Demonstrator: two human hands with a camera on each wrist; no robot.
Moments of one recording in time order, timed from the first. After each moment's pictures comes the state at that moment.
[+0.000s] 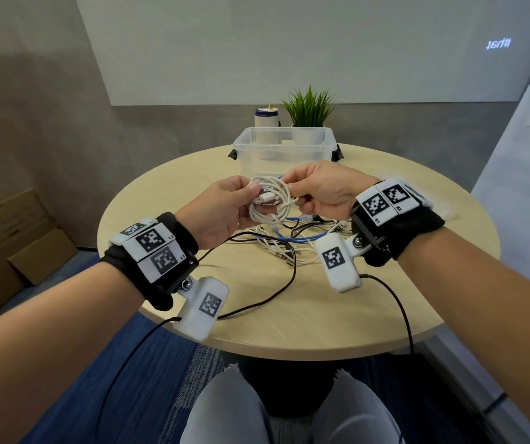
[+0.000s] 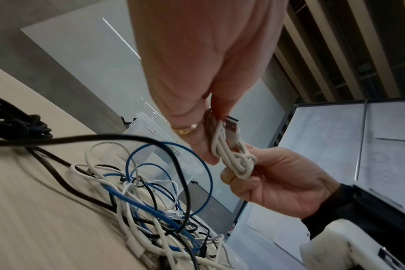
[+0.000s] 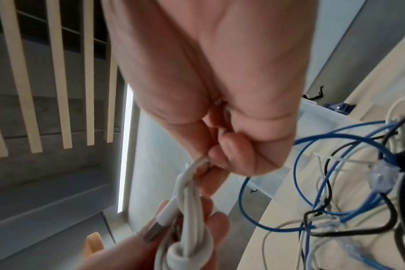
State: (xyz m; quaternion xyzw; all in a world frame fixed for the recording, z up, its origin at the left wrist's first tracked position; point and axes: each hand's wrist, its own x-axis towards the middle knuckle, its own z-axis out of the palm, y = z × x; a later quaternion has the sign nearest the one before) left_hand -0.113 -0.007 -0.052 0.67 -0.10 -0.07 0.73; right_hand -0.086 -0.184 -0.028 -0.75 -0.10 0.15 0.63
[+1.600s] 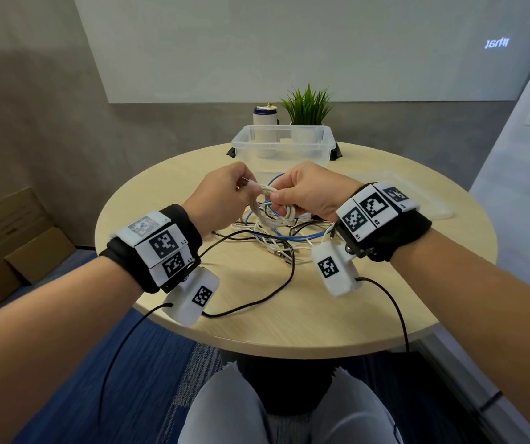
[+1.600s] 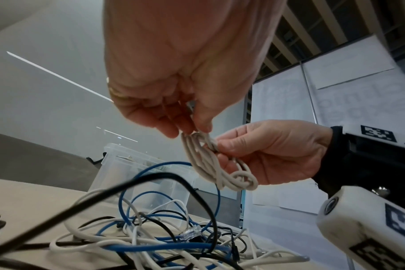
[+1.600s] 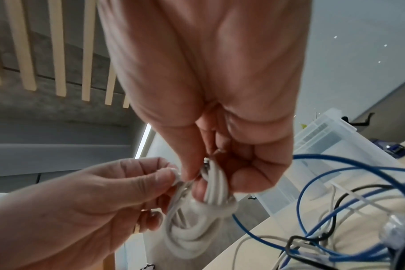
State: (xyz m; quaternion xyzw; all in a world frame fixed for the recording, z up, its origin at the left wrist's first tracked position) left_hand -0.105 -0.007 -0.045 0.91 -0.13 0.18 0.36; right_hand -0.095 -0.172 -0.030 -0.86 -0.17 0.08 0.48
